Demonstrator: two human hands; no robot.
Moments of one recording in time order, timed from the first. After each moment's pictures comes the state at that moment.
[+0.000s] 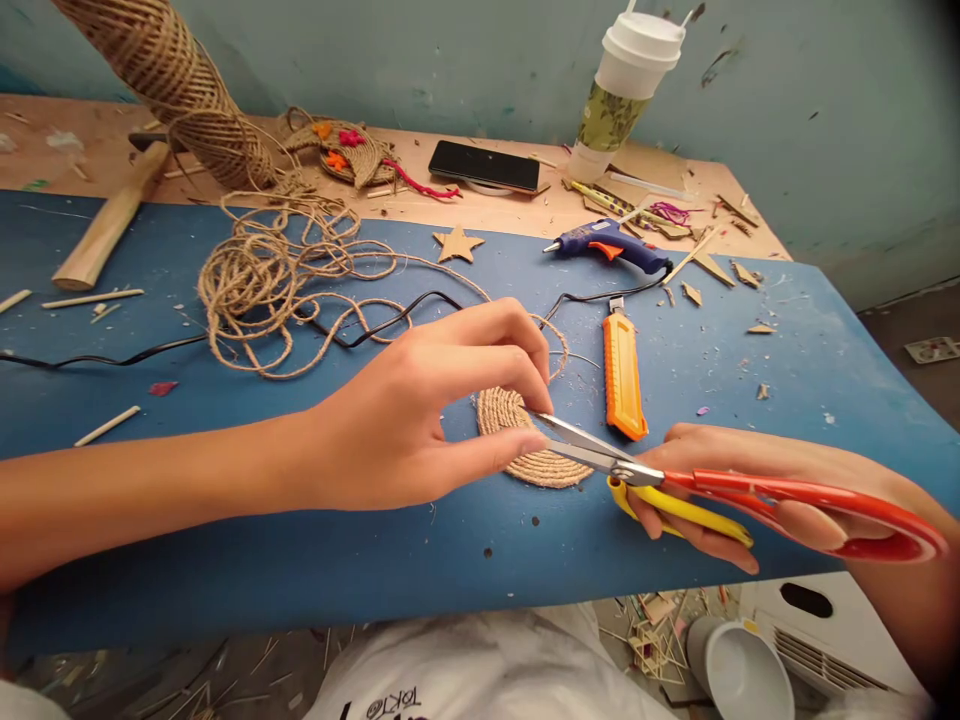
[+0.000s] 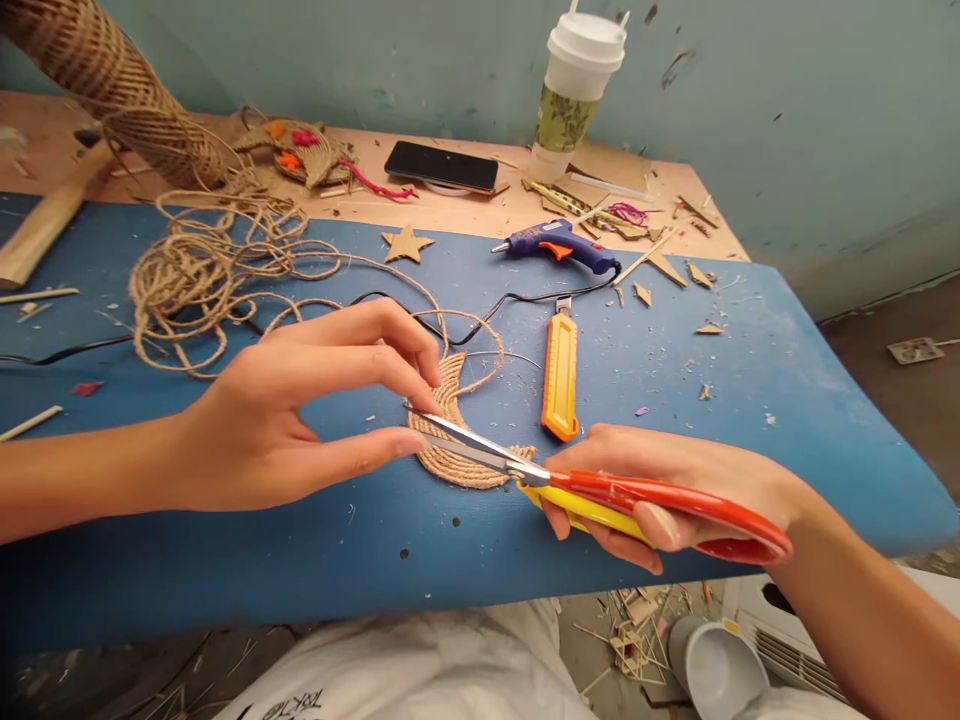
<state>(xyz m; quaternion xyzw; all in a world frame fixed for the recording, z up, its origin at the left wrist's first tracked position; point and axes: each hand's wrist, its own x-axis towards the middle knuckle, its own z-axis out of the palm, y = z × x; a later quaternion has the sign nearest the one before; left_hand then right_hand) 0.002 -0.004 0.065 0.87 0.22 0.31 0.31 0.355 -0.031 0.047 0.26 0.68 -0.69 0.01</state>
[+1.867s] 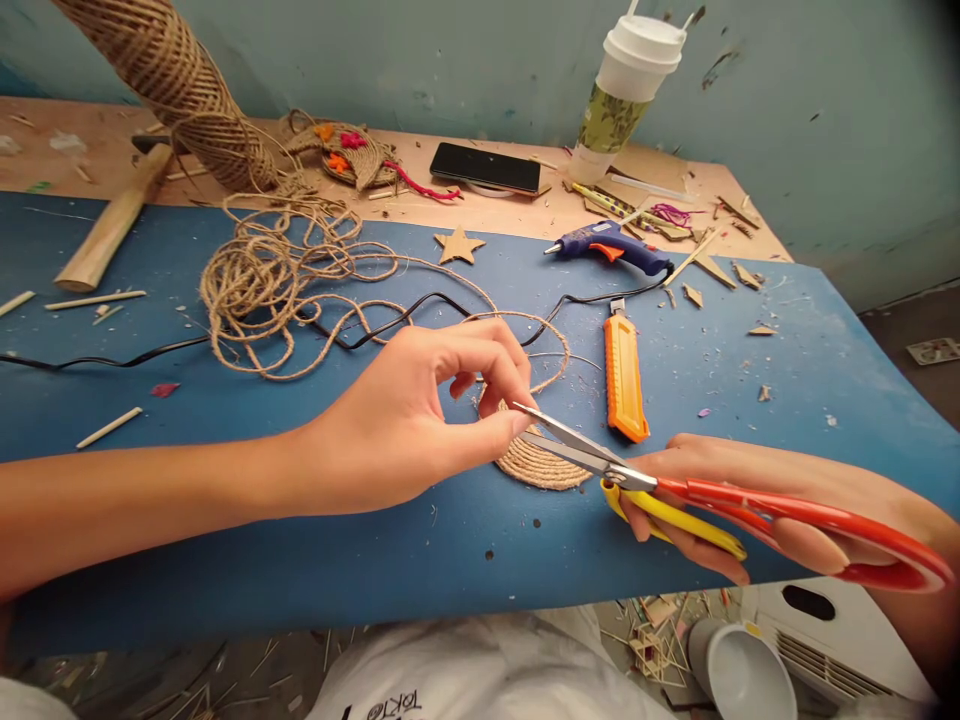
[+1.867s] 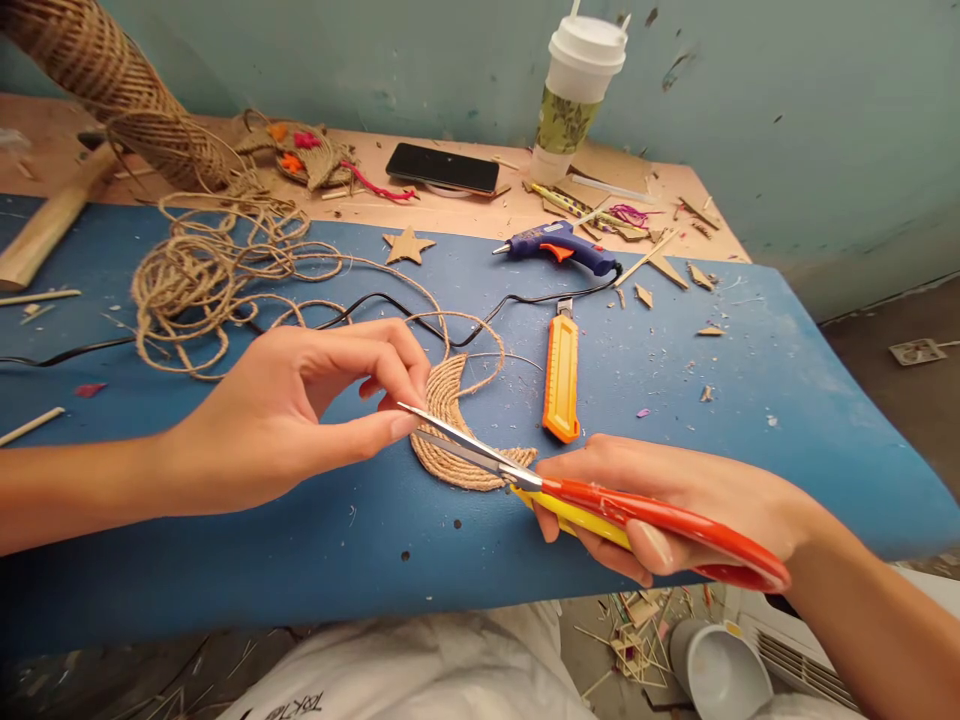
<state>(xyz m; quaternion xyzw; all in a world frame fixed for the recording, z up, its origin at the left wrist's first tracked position) 0.009 -0.011 0.062 0.72 0.35 0.32 0.51 0.359 -0.039 0.043 0.32 0.60 -0.73 0.04</state>
